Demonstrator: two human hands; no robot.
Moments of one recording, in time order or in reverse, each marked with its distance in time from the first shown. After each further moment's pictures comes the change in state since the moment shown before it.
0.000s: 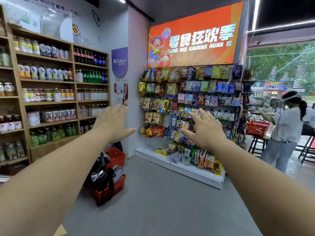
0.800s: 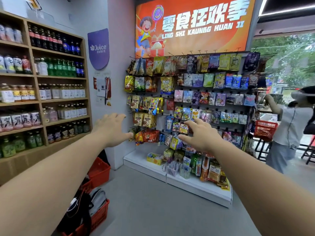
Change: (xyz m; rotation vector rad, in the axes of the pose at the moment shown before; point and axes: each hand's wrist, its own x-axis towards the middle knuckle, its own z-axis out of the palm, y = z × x) left_hand 0.417 0.006 0.283 -0.125 -0.182 0.046; right_hand 0.414 0.071 0.243 -0.002 -0.210 0.061
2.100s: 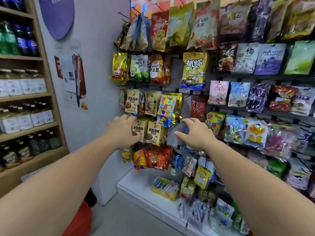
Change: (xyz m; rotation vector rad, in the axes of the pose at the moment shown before) left_hand 0.868 -0.128 0.394 -0.084 -0.064 0.070; right_hand 0.909 0.001 0.319 0.112 -0.041 0.026
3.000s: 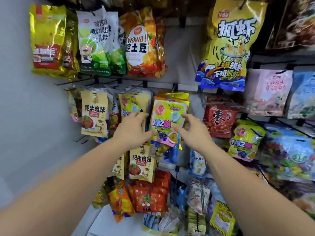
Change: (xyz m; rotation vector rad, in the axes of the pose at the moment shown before) left_hand 0.516 -0.049 0.210 -0.380 -0.042 0.269; right_hand 0.462 0.049 0.158 0.420 0.223 0.275
